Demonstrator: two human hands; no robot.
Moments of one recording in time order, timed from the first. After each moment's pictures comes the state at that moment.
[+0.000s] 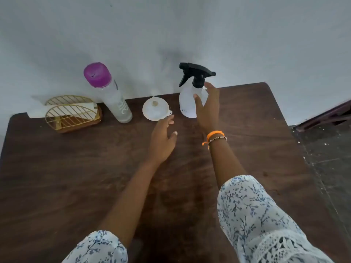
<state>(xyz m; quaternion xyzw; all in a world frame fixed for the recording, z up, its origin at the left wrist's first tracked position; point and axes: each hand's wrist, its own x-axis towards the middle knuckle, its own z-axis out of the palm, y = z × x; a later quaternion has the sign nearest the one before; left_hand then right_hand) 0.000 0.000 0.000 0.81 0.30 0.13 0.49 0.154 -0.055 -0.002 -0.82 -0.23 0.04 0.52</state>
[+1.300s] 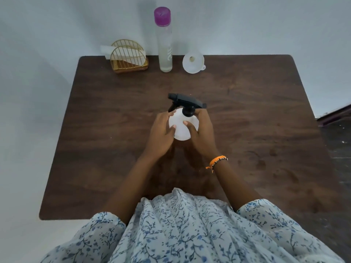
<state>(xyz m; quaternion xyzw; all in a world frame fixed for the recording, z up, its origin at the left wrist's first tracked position) -0.218 -0.078 0.023 0.79 0.35 0.18 0.47 -0.105 -0.167 0.003 -0.75 -0.36 0.16 0.54</state>
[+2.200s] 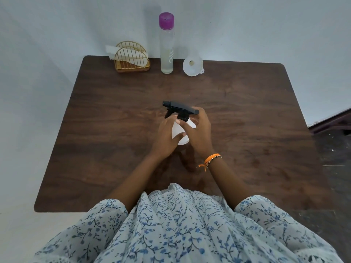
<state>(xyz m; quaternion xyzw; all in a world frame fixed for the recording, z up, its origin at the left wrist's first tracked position) -0.222 -0.095 -0.009 0.82 0.30 0.16 0.46 -0.129 -0.171 0.027 -0.72 -0.29 0.19 0.60</state>
